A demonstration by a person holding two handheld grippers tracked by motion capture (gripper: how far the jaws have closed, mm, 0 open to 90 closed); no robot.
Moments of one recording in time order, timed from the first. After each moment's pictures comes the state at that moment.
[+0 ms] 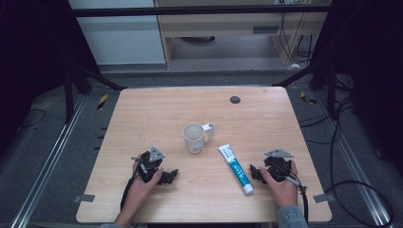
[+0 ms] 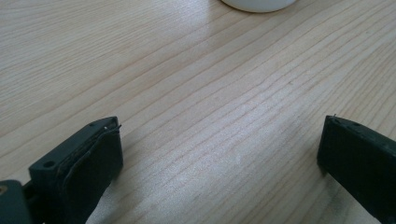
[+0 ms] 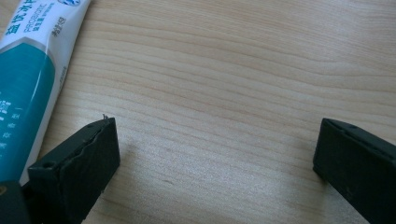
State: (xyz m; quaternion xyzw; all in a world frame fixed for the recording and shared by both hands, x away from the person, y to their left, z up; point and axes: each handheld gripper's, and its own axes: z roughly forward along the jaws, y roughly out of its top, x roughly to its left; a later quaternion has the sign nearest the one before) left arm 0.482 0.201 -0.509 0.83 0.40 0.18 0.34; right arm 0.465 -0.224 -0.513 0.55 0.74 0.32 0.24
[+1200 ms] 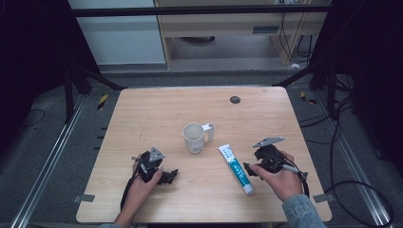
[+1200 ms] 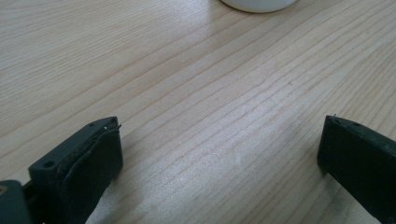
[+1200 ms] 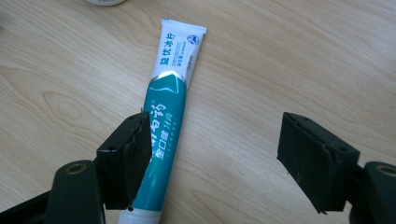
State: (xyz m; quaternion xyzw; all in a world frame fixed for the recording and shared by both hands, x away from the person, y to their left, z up) left arm 0.482 0.201 -0.509 0.83 0.40 0.18 0.34; right arm 0.456 -0.186 -0.422 0.47 0.82 0.27 0.17
